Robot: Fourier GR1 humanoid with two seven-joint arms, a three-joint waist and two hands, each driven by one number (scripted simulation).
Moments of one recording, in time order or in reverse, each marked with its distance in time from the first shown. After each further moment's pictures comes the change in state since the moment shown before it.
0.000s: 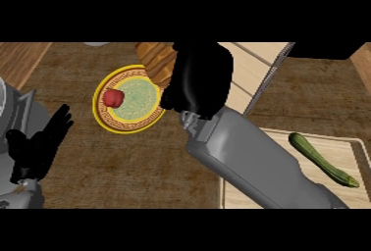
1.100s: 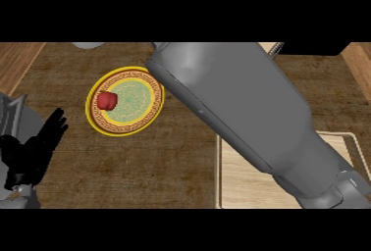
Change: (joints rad) left arm 0.035 -0.001 0.018 -0.023 0.005 0.008 0.000; right arm -0.462 0.002 -0.251 0.300 0.149 0.123 0.008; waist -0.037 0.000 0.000
